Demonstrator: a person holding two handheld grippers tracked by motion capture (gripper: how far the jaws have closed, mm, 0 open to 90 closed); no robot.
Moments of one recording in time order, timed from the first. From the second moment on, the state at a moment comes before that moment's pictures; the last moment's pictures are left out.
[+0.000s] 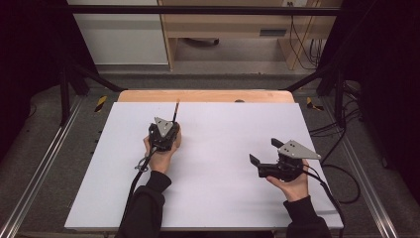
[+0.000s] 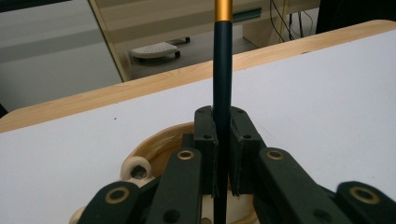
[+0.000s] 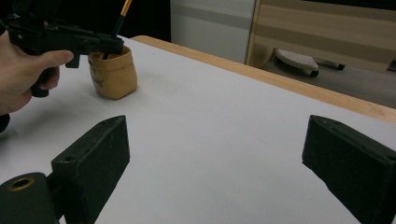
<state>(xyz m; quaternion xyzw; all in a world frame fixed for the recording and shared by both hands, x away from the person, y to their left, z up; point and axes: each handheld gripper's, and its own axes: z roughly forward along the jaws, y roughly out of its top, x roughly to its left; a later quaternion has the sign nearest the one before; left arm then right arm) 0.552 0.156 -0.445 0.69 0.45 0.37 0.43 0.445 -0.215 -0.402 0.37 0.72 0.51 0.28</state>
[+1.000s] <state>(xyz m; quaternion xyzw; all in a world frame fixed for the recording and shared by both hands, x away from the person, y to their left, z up) 0.471 0.203 -0.393 0.73 0.40 0.30 0.47 0.436 -0.227 -0.396 0.38 0.71 0.51 0.28</state>
